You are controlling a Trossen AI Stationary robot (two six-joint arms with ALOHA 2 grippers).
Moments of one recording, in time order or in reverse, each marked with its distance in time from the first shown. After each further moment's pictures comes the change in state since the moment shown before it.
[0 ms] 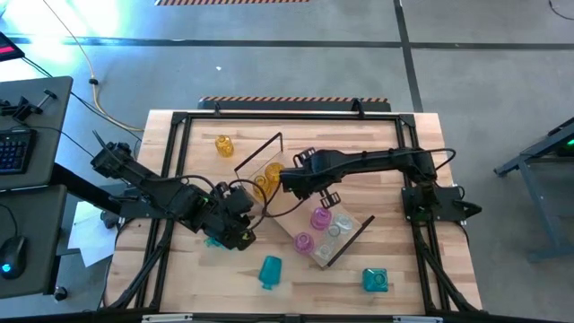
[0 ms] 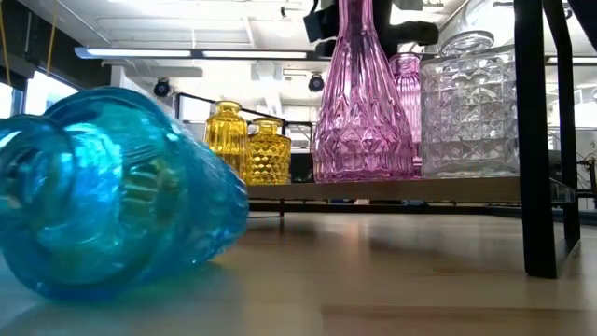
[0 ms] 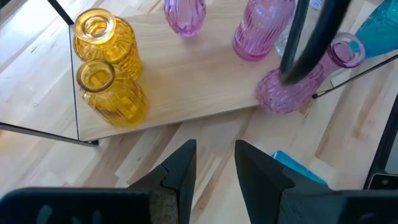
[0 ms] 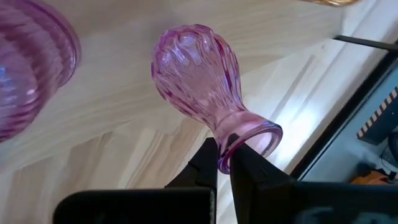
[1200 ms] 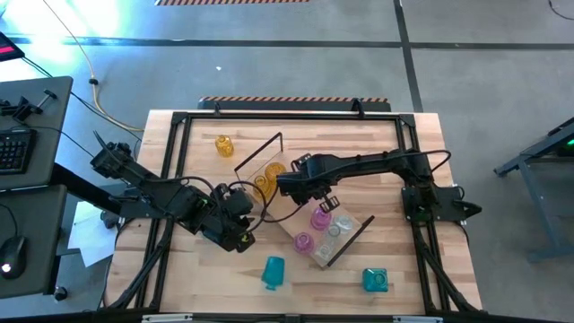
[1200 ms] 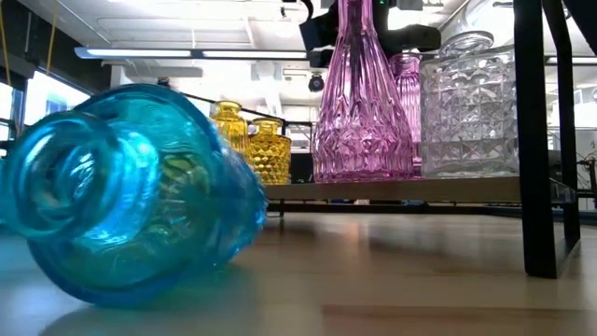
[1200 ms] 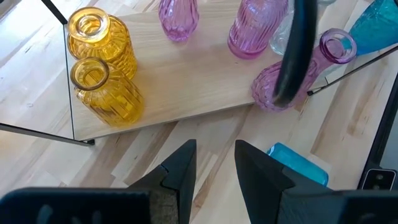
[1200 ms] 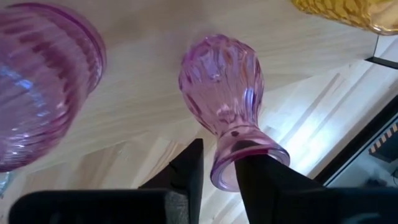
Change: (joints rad) left arm -0.013 0.000 0.000 0.006 0.003 0.001; right arm 0.004 0.041 0.000 0.009 -0.064 -0.037
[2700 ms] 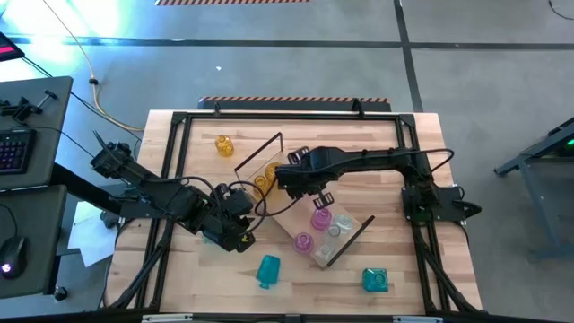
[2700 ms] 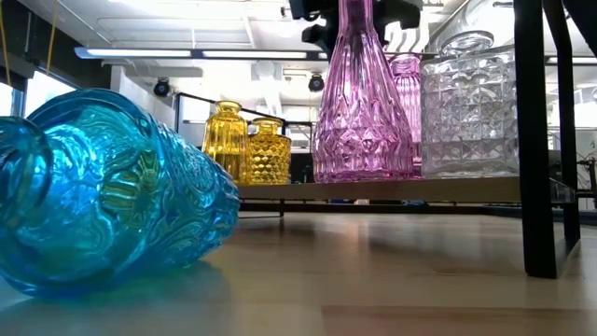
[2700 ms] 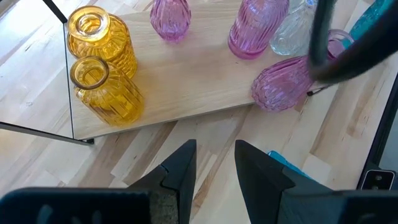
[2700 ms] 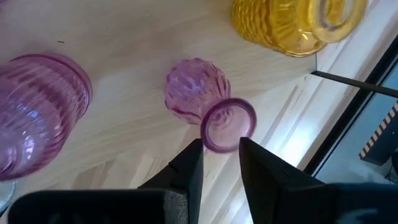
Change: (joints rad) left arm 0.000 0.000 0.000 0.000 0.001 -0.007; right arm -0.003 -0.002 0.139 -0.008 0.020 0.024
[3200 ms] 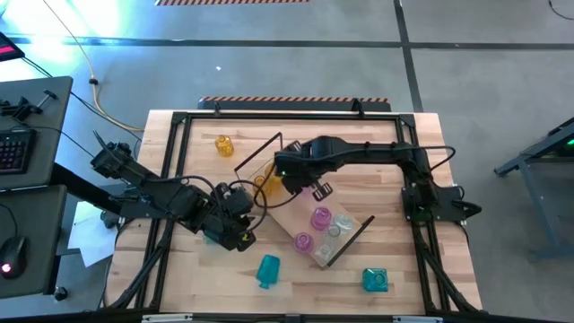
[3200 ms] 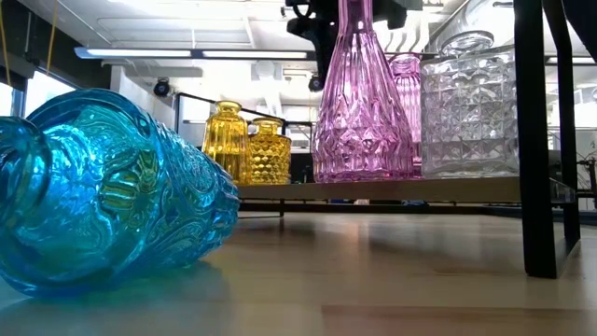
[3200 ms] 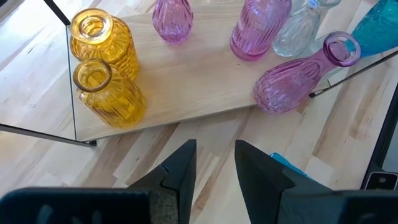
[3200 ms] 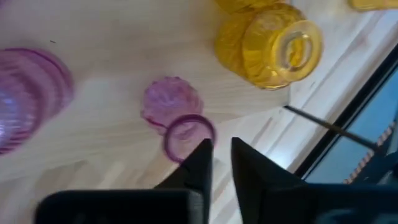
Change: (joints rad) left arm 0.008 0.000 0.000 0.000 -0.003 0.009; right arm -0.055 -0.001 0.059 0.054 -0.054 -0.239
